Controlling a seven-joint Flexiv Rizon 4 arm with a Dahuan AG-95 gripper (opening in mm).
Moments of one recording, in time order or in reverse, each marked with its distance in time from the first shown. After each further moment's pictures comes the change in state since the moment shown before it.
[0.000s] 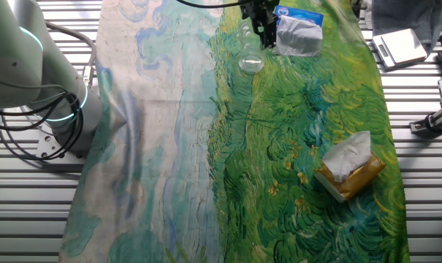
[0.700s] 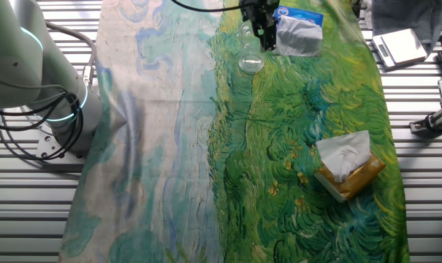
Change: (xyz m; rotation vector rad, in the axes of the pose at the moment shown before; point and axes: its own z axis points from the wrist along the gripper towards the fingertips) arm -0.001 -0.003 0.010 0.004 -0.006 0.002
